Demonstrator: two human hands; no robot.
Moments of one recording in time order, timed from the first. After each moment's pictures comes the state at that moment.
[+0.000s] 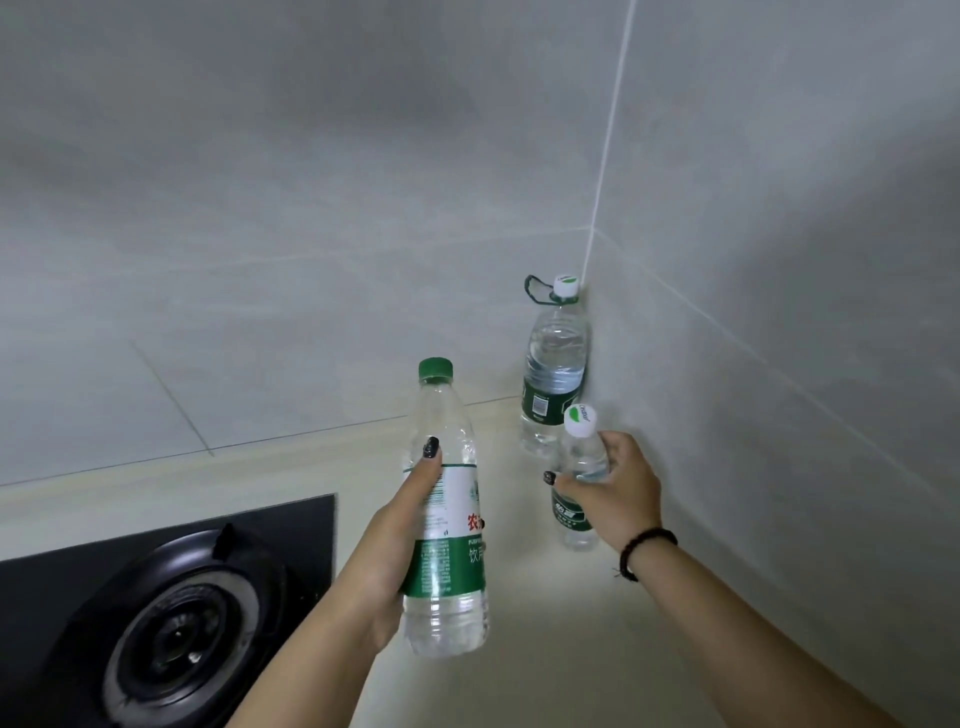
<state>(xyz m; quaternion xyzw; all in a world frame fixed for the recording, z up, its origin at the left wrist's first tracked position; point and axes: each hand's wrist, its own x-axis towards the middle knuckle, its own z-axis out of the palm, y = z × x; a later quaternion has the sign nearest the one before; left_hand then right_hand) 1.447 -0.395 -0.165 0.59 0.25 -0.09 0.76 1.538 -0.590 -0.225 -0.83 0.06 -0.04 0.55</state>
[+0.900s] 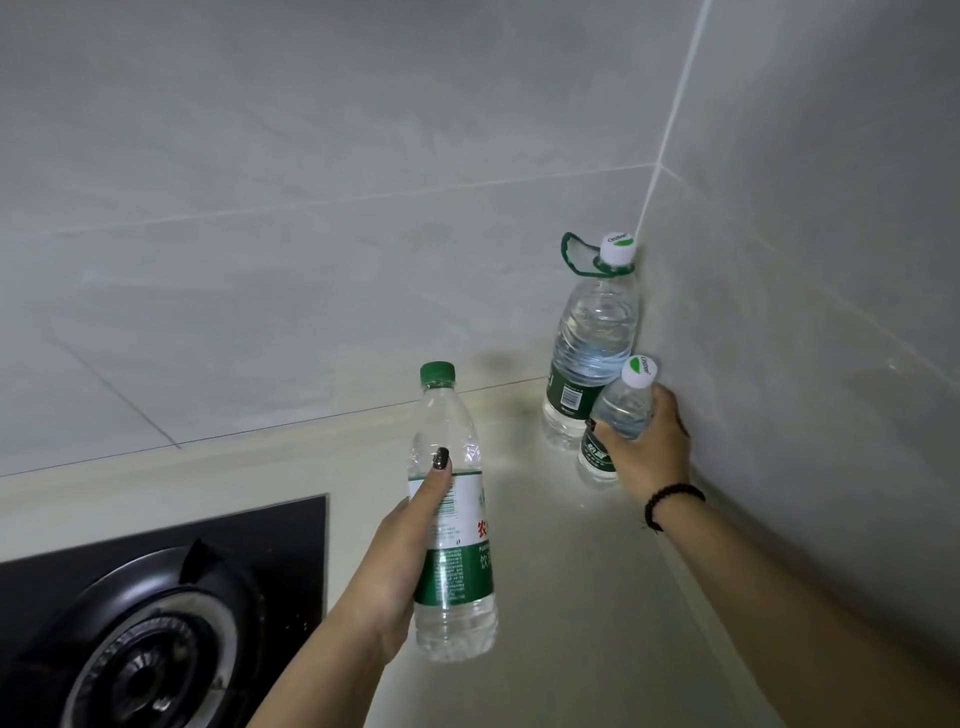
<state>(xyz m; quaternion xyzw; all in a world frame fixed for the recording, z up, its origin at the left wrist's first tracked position) 1.568 -0.362 -0.260 0.71 0.33 -0.07 0.62 1.665 -0.583 -0.293 -0.85 0.09 -0.11 0.50</state>
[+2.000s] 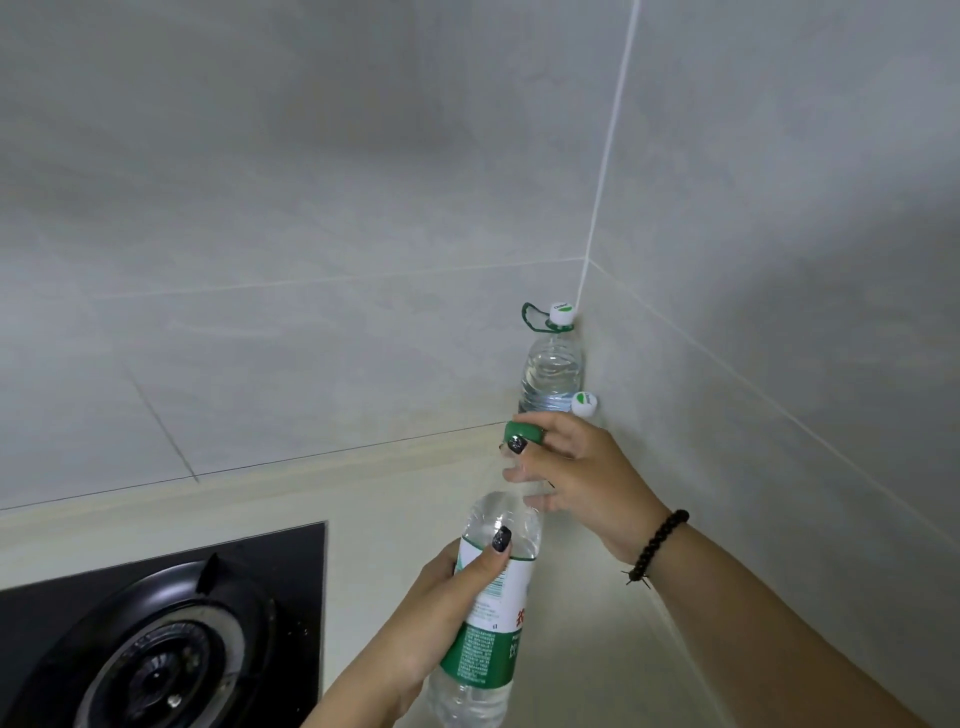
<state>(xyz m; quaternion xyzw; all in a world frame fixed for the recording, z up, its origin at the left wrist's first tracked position) 1.429 -0.408 -0.194 0.67 0.06 -0.17 0.72 1.516 -0.553 -0.130 -0.74 -0.07 0.14 0.65</state>
